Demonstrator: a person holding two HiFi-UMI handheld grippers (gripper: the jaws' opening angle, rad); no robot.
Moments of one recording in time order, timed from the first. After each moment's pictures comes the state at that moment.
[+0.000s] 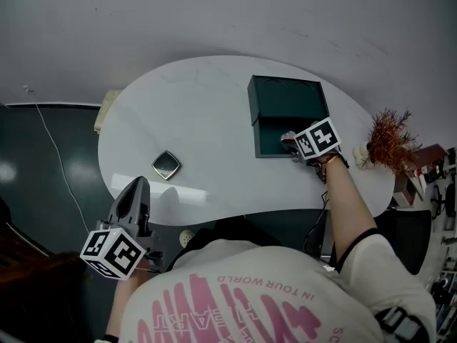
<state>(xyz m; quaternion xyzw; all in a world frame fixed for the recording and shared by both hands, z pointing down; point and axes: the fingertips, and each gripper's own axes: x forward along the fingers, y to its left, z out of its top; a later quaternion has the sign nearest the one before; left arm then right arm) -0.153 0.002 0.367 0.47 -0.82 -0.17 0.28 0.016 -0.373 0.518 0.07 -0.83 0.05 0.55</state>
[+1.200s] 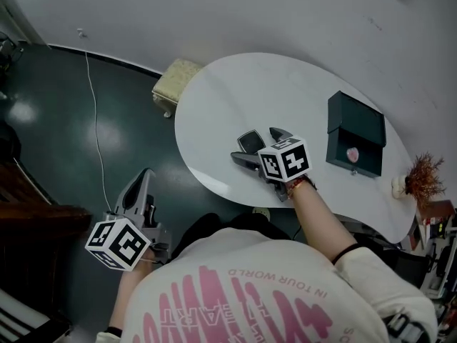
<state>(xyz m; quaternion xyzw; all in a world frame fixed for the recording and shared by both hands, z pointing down) -0.209 0.215 0.383 0.35 -0.87 -0.22 0.25 -0.186 -0.038 0.507 -0.11 -0.90 0.06 0.42</state>
